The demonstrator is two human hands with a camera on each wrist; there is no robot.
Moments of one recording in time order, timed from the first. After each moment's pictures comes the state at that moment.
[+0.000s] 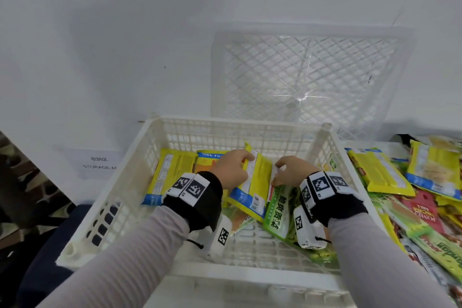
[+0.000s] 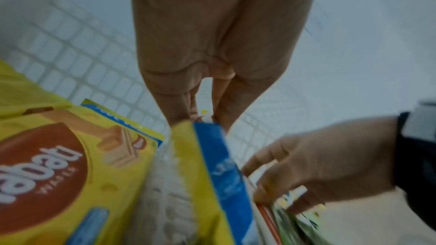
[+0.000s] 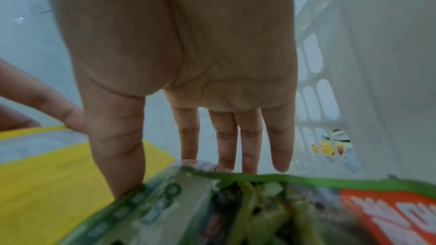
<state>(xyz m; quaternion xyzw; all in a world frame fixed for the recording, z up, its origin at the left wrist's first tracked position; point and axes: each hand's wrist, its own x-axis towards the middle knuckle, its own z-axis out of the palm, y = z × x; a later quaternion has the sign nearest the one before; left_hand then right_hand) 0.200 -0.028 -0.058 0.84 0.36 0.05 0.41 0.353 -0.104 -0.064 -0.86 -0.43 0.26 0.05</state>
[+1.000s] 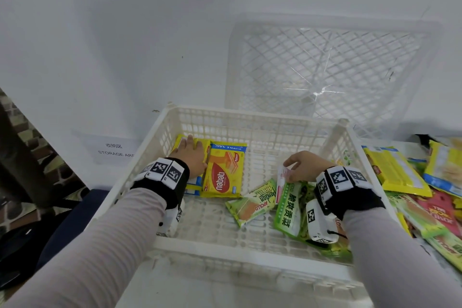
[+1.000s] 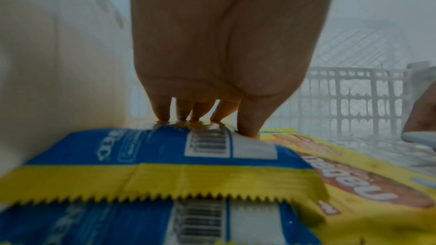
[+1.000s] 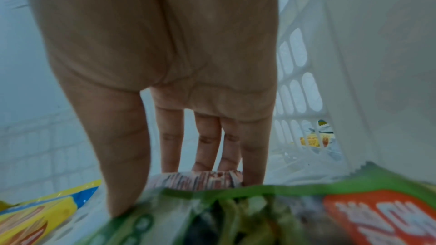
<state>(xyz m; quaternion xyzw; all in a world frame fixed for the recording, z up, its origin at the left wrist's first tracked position) 0.125 0.047 -0.094 0.86 0.48 -0.16 0.11 0.356 -0.106 -0.066 -0.84 -0.44 0.30 0.08</state>
